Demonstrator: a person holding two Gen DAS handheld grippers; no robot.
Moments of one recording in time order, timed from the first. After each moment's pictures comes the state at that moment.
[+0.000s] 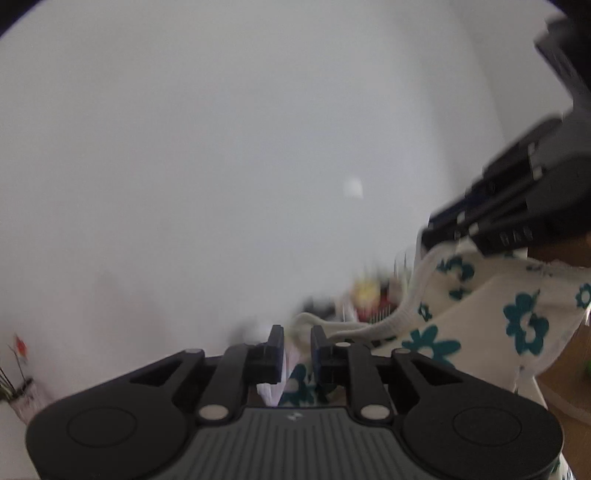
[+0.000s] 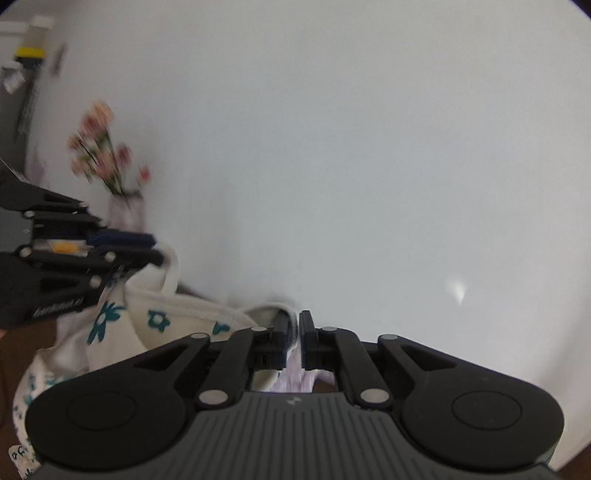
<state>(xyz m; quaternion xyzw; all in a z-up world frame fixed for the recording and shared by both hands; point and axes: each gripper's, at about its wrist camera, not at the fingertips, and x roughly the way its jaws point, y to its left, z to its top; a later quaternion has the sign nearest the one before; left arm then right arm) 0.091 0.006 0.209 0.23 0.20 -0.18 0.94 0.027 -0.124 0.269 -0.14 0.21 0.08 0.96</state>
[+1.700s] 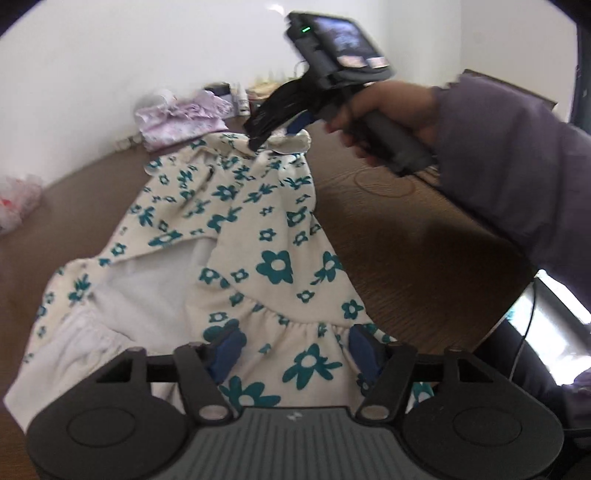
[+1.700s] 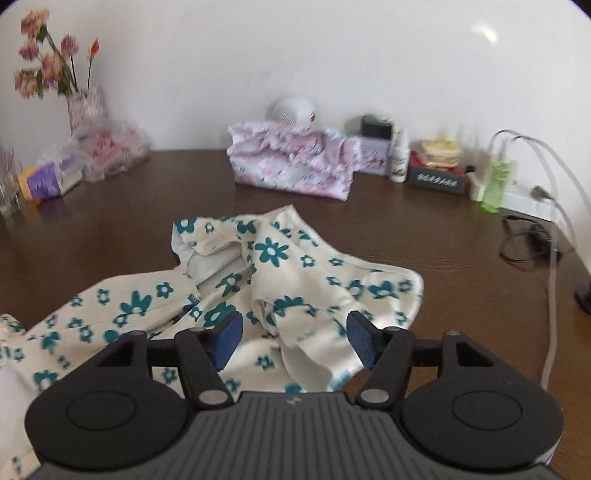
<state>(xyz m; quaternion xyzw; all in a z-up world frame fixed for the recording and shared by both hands) -0.162 0.032 -0.017 0.14 0.37 -0.26 0.88 0.084 -0.150 -0.002 -0.02 0.35 0.08 0.93</state>
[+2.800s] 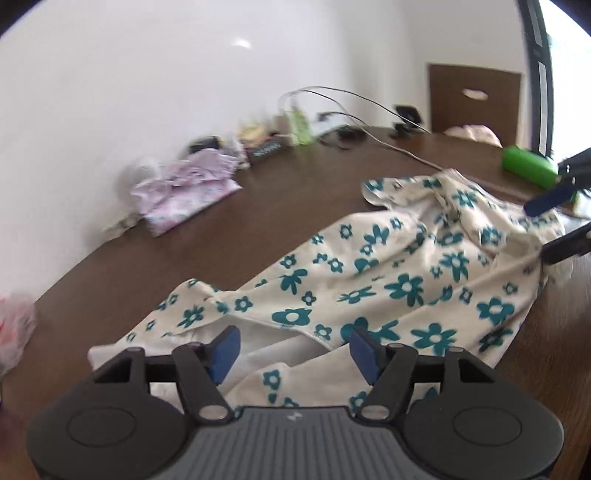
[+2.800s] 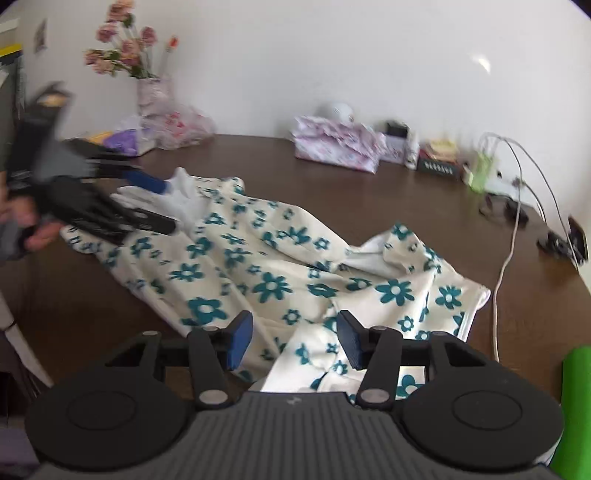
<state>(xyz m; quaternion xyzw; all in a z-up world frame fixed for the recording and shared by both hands) -0.013 0.093 0.007 0.26 0.27 -0.35 0.86 -0.152 -0.133 0.021 -0.06 0.31 0.13 0.94</state>
